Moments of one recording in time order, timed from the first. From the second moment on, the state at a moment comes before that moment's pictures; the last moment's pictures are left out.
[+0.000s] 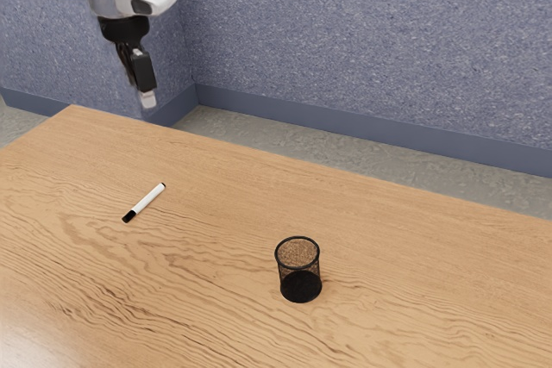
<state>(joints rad) -0.04 -0.03 0.05 -1.58 0.05 1.56 0.60</state>
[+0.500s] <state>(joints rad) -0.09 0.00 0.30 -1.83 0.05 1.77 0.67</state>
